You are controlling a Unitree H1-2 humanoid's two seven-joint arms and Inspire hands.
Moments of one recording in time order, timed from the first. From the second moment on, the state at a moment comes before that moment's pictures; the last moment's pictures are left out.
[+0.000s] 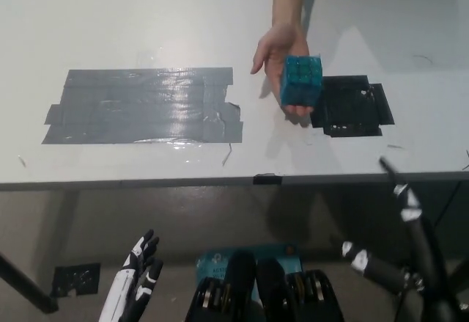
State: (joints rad) left_arm 0.12 0.10 -0.05 0.07 0.18 -0.24 -0.03; right_arm 0.02 -0.12 0.12 -0.36 -0.38 -0.10 -0.07
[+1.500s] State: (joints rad) left_arm 0.05 0.13 -0.06 0.03 0.19 -0.17 -0.04; right_arm -1.07 -0.43 0.27 0.48 -0.20 0.33 0.67
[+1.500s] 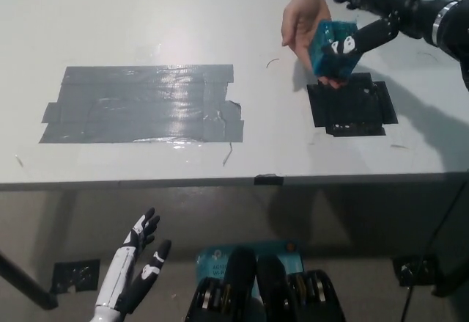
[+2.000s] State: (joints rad) left_arm 0.04 0.13 -0.06 0.03 0.19 -0.17 -0.04; right_arm -1.12 -0.46 0.36 0.57 -0.20 0.38 0.76
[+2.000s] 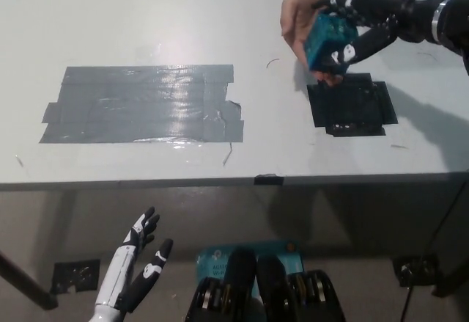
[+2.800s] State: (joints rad) left_arm 0.02 0.13 -0.07 0.03 0.18 -0.15 -0.04; right_arm -1.11 -0.48 0.44 0.72 -0.37 0.23 0.65
